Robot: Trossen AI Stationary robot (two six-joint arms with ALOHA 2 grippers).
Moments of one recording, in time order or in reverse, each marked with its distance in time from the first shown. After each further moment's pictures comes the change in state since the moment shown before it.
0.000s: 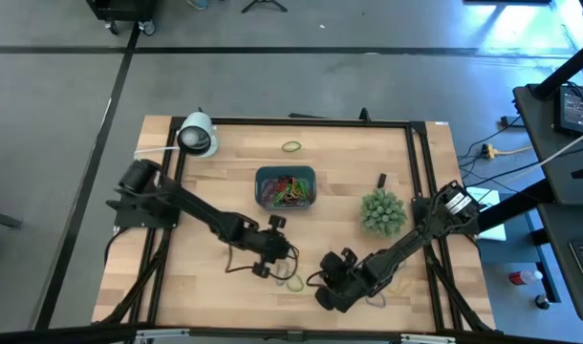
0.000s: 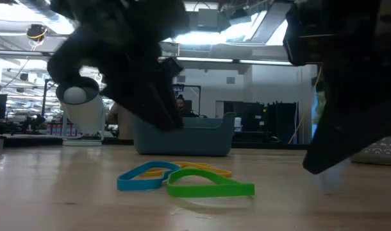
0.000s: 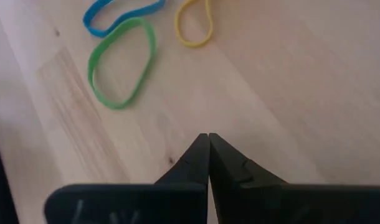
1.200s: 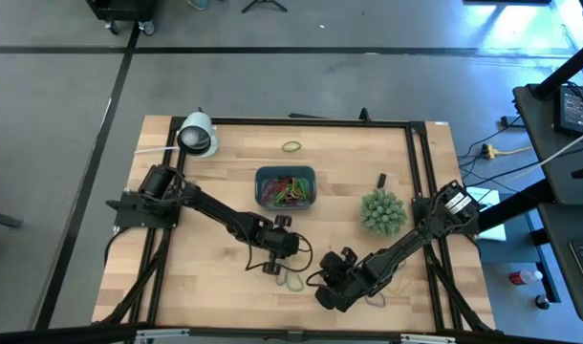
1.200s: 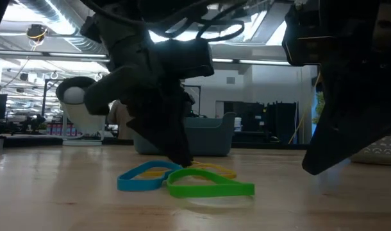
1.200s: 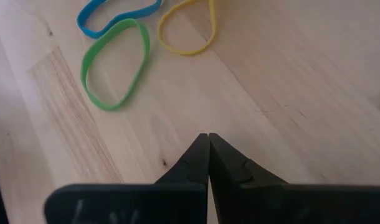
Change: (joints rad) left arm 0.059 0.173 0.100 -0.053 0.108 -0.120; right arm 0.001 0.000 0.000 -0.010 0.001 -0.011
